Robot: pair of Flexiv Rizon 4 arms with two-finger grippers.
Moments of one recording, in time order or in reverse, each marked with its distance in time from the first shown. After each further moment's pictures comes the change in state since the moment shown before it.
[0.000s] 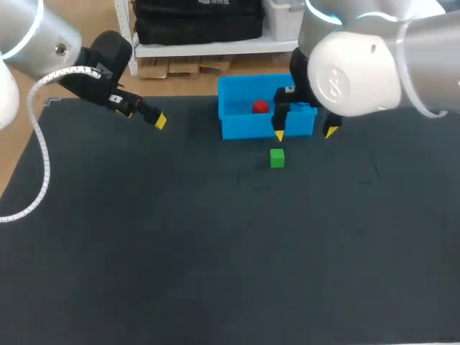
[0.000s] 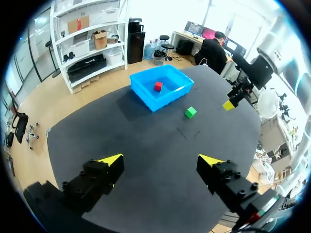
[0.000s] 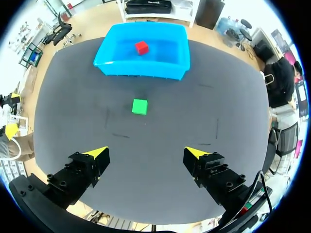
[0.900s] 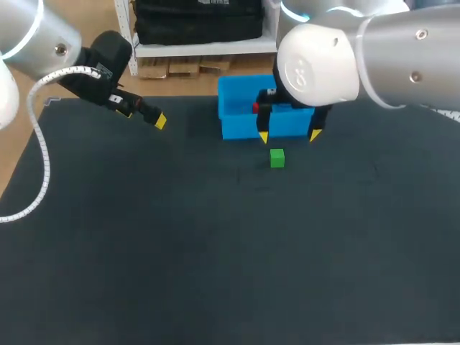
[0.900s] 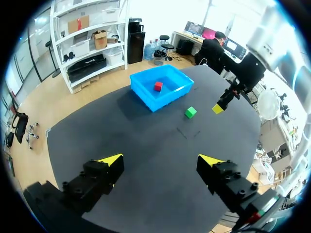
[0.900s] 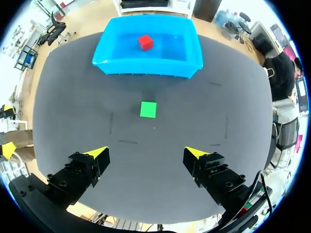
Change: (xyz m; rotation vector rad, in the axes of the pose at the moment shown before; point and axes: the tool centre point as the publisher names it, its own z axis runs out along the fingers) left arm 0.000 0.000 0.000 0.000 0.000 0.000; right arm -0.014 0.021 0.022 0.011 0.062 0.039
